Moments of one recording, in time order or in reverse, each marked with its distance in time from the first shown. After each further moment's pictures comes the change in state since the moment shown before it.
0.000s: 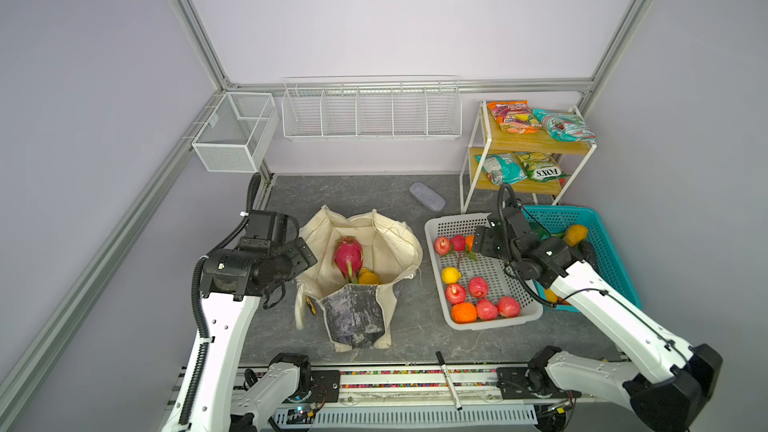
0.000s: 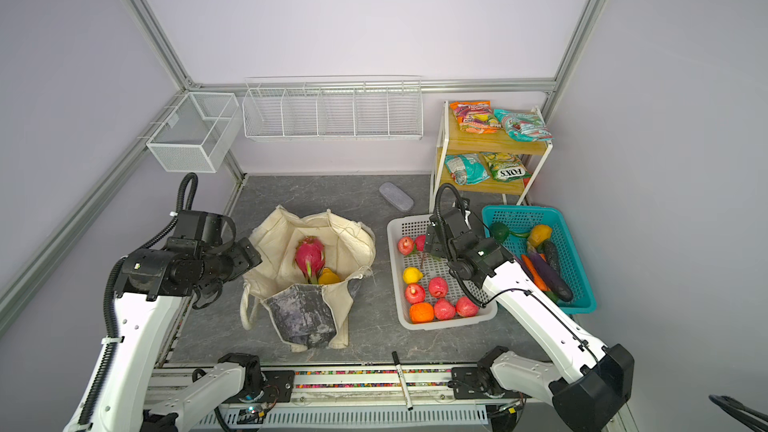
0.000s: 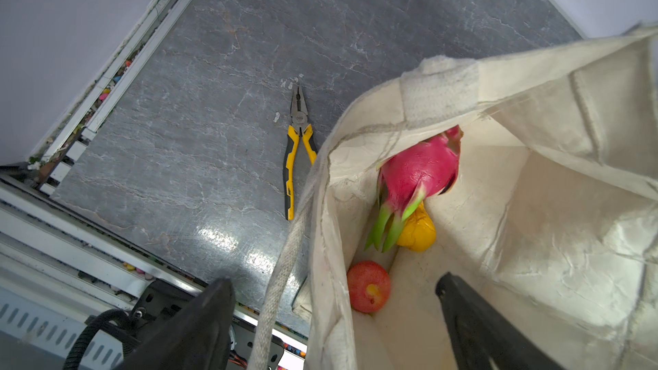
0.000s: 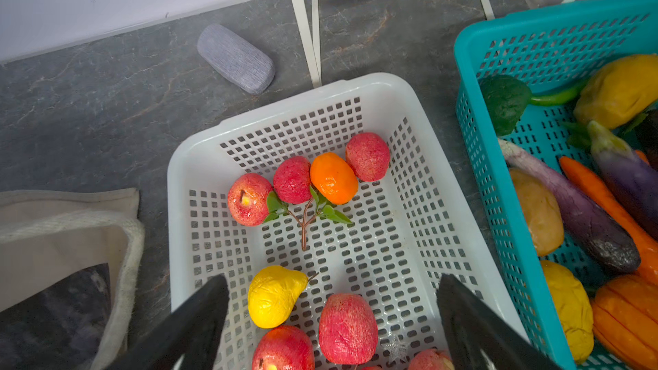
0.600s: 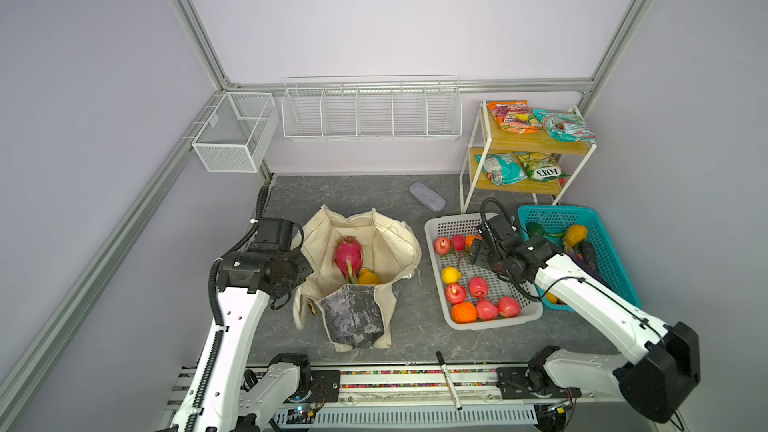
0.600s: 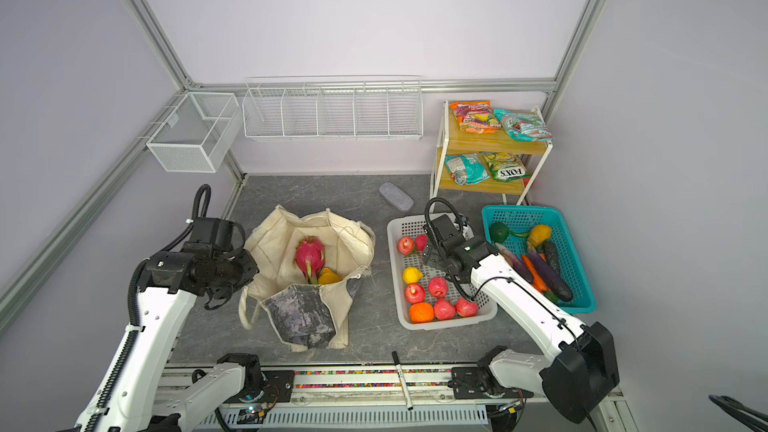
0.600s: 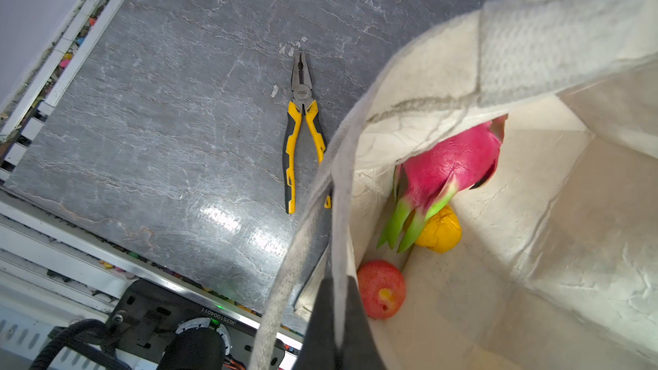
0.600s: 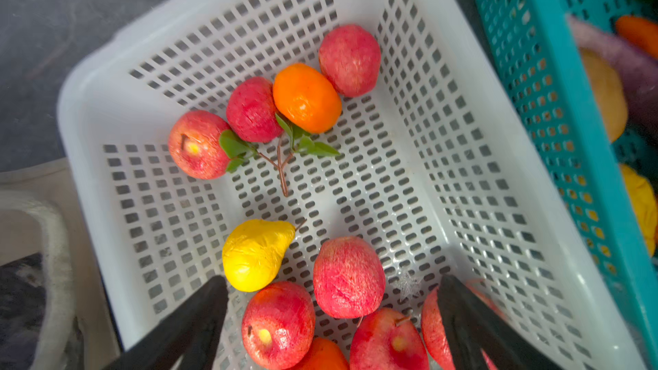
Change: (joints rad) left arm 0.036 -0.013 -0.168 0.095 0.065 0.026; right arm -0.015 0.102 -0.064 -0.110 -0.133 0.225
